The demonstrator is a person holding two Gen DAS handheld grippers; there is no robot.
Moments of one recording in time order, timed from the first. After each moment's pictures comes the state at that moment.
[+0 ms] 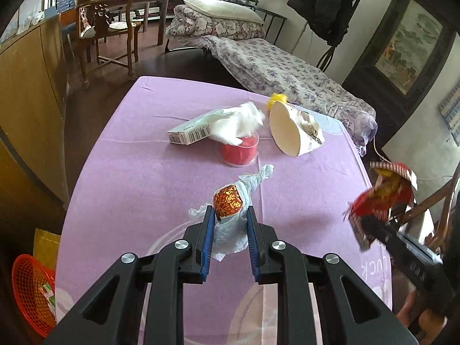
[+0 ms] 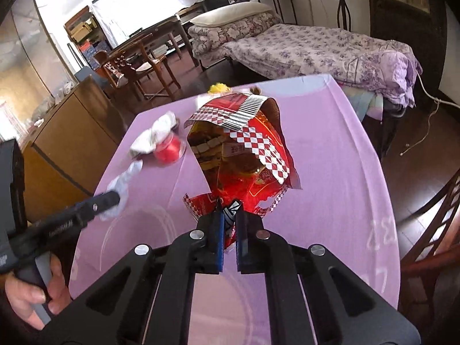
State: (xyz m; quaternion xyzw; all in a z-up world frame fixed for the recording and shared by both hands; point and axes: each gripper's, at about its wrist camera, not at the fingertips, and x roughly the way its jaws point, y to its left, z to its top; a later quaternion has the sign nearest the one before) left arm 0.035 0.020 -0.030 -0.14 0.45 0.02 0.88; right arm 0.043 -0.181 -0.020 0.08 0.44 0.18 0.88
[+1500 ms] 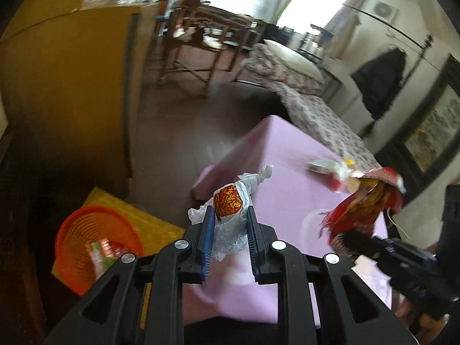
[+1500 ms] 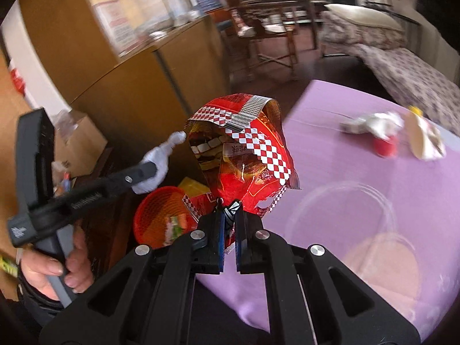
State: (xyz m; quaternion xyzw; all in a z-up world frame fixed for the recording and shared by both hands) left arm -0.175 0.215 0.014 -0.26 0.36 0.15 0.88; right arm -0.084 0.043 0.037 -0.06 0.43 0.43 0.79
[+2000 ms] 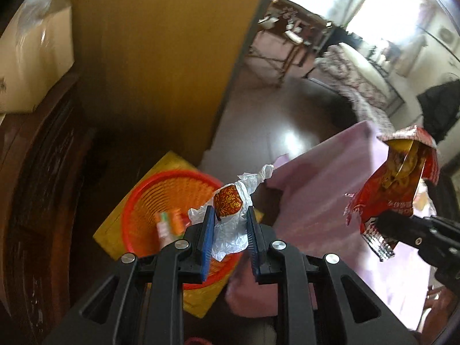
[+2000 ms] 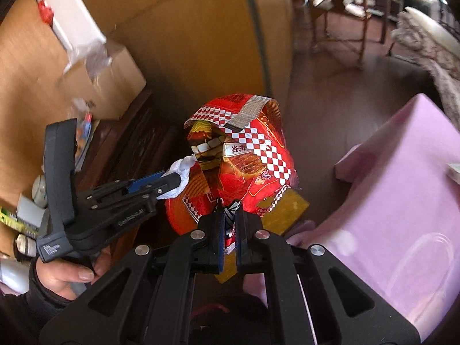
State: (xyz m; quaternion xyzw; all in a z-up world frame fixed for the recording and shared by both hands) left arm -0.266 0.320 -0.059 -0.31 0.40 0.28 0.81; right arm -0.134 0.201 0.003 -0.18 0.48 0.52 0.69
